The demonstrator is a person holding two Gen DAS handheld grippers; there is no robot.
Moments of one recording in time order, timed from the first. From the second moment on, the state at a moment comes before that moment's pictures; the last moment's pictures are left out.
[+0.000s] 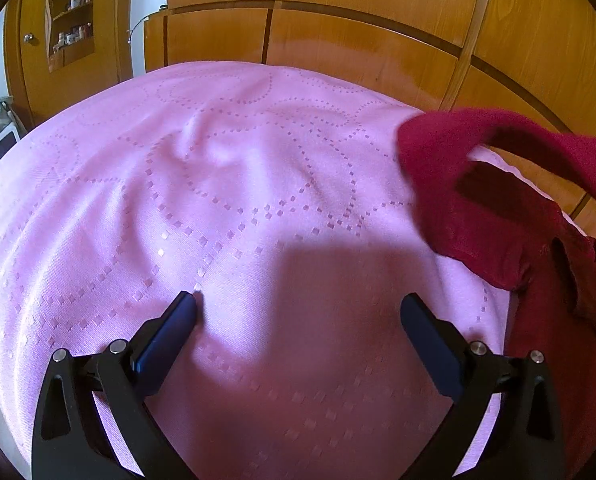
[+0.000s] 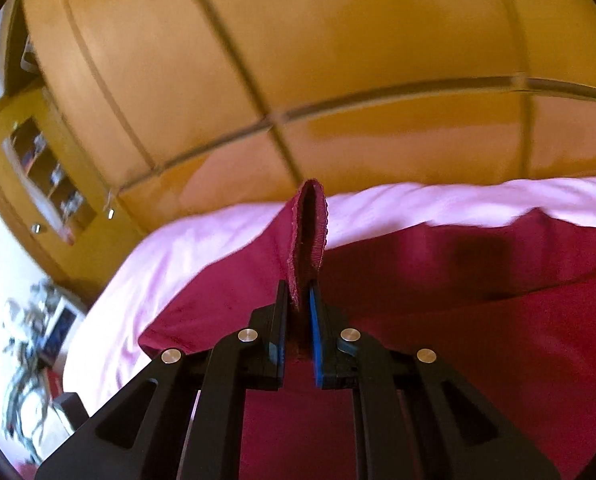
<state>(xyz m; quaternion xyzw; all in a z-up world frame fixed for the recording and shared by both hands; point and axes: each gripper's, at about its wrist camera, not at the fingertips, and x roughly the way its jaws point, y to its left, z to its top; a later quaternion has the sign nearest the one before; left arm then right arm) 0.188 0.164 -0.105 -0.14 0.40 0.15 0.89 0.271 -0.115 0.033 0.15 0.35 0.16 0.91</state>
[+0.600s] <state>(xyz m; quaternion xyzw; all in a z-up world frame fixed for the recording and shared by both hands) 0.190 0.142 -0.060 -0.21 0.39 0.13 0.89 0.234 -0.261 -0.017 0.23 0.38 0.10 0.89</state>
